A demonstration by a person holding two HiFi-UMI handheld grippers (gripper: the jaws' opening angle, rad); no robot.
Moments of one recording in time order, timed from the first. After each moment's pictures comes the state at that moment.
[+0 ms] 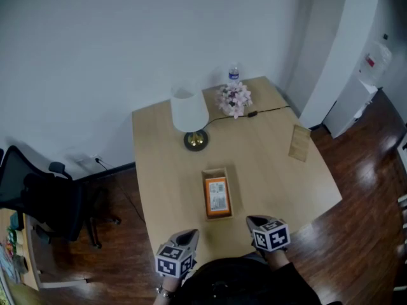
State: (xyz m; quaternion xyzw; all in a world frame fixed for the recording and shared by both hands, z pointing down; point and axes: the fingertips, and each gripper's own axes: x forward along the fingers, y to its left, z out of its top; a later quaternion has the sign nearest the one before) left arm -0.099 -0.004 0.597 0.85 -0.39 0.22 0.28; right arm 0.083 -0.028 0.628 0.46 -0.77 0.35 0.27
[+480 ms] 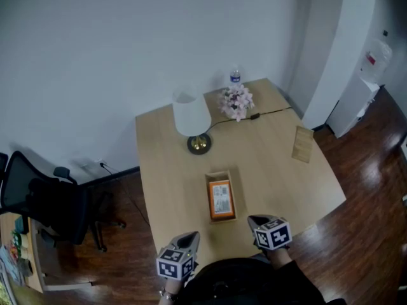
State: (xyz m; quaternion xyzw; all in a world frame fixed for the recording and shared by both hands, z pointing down) left arm -0.110 -0.006 0.593 0.84 -0.41 0.22 0.27; right arm 0.077 -0.037 0.628 0.45 -0.78 0.34 0.27
